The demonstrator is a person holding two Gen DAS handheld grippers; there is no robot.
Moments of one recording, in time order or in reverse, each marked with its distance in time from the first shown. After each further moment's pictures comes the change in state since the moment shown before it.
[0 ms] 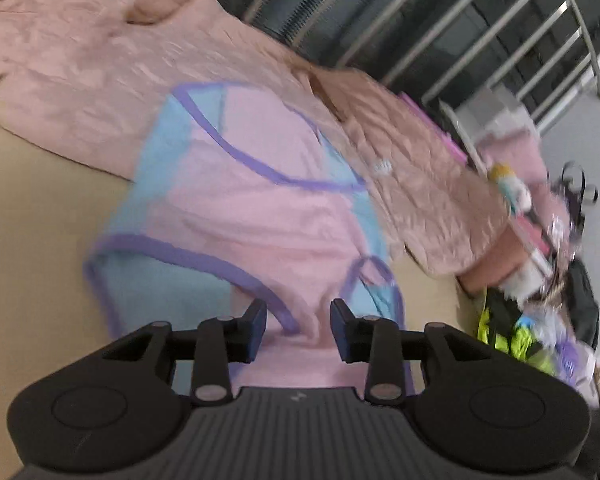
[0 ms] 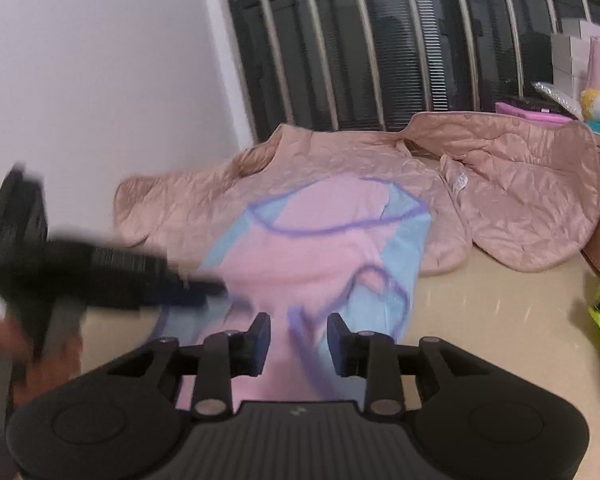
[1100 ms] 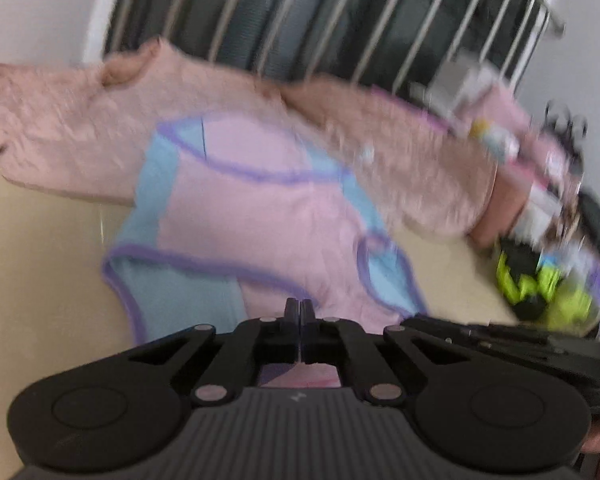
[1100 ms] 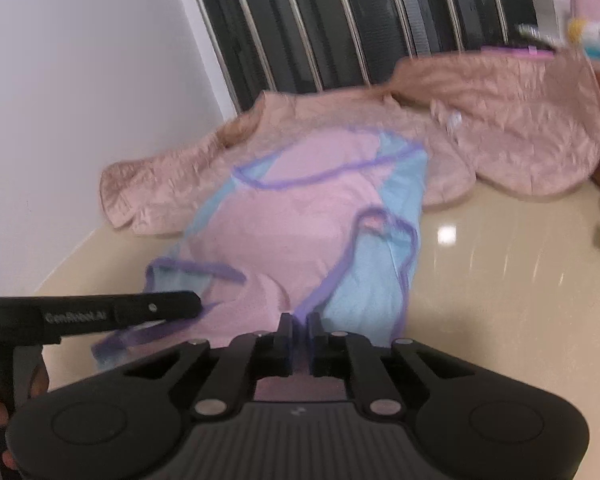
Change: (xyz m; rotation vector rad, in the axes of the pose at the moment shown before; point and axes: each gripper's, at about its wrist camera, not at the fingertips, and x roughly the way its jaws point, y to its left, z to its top) left arm -0.032 -0.017 -0.048 0.225 -0.176 0.067; right arm 0.007 0.004 -0.037 0.057 0.013 -0.004
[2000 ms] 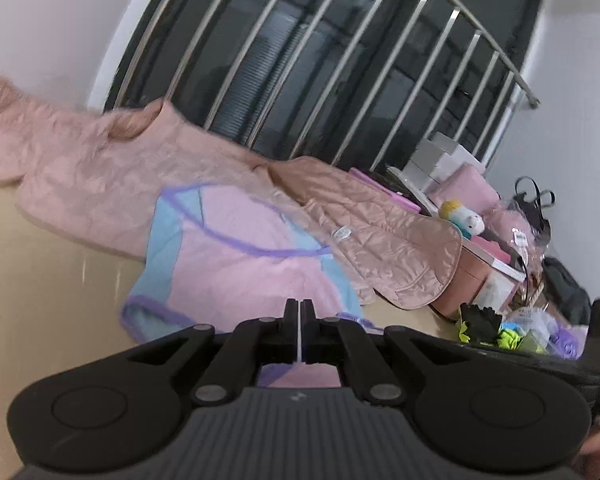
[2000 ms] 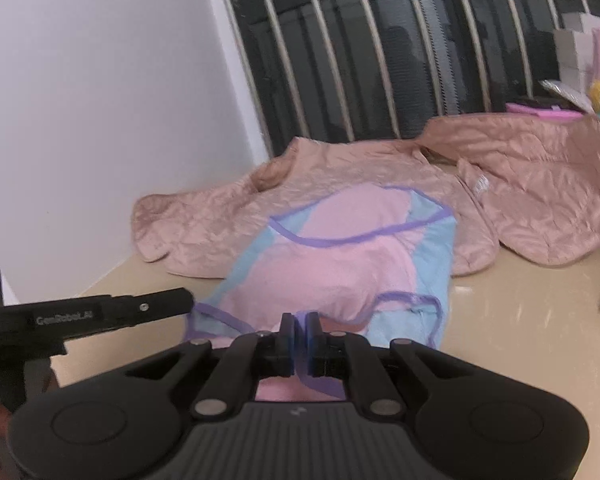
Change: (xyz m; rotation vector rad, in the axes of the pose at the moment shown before) left arm -0.042 0.012 0.001 -0.026 -0.180 -0.083; right arm -0.027 0.022 0.019 -0.076 -0.089 0.049
